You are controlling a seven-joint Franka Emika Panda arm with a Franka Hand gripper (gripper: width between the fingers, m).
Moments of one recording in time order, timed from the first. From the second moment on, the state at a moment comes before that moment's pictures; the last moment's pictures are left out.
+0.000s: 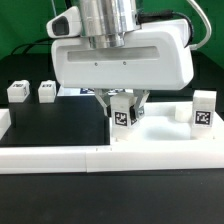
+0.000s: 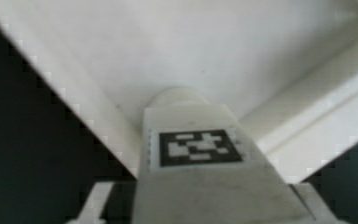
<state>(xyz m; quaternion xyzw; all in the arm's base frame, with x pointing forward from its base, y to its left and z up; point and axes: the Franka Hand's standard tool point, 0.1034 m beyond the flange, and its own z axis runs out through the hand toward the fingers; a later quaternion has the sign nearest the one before) 0.624 0.000 0.061 -0.91 0.40 -0.02 0.07</state>
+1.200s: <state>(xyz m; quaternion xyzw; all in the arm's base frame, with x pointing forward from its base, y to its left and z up) 0.626 0.002 0.060 -0.59 0.80 0.06 0.08</state>
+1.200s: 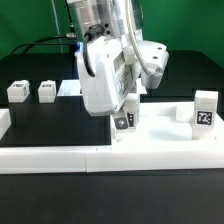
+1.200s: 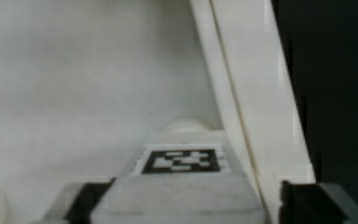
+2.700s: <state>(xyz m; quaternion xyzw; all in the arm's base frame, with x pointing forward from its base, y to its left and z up) 0.614 0.005 0.101 -0.84 0.53 0.00 0.11</state>
